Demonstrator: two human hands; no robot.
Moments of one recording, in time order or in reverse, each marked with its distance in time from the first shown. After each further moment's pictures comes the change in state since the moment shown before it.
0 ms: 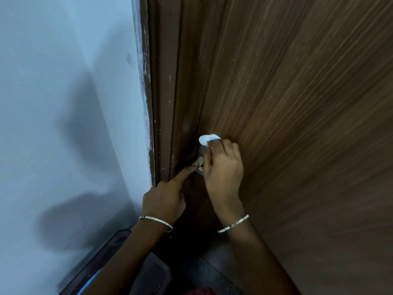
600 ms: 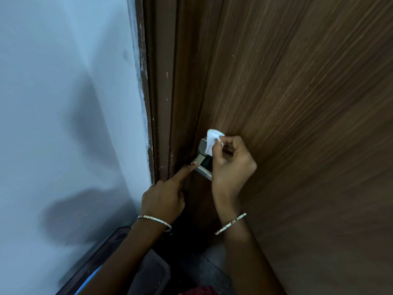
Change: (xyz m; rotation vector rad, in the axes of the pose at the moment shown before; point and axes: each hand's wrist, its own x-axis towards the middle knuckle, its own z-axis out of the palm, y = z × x) left_hand -0.002 0.001 -0.002 -0.011 0.004 0.011; right_hand 0.004 0.001 -0.003 0.458 0.262 0.357
